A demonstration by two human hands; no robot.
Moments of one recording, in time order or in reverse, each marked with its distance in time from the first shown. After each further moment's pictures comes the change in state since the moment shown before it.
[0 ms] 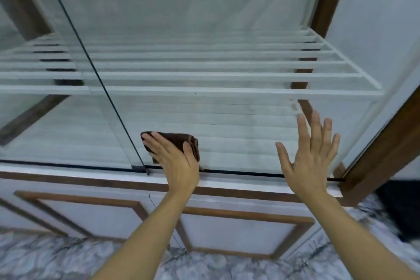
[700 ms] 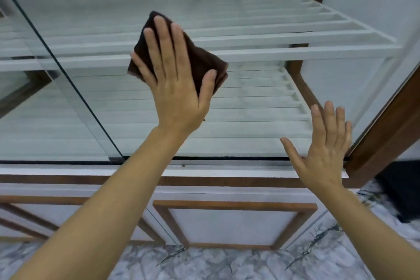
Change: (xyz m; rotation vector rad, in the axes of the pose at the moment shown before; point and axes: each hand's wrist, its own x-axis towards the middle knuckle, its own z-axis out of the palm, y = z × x) left_hand 0.062 0.095 0.001 0.171 0.281 0.787; right_hand -0.042 0.047 0.025 0.023 0.075 -0.025
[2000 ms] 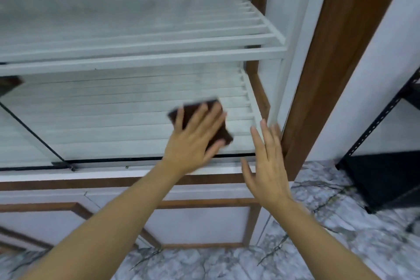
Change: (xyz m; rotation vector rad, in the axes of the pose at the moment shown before) left_hand -0.103 0.112 0.069 0.200 -0.224 0.546; right_hand -0.030 0.053 -0.042 0.228 -0.255 -0.040
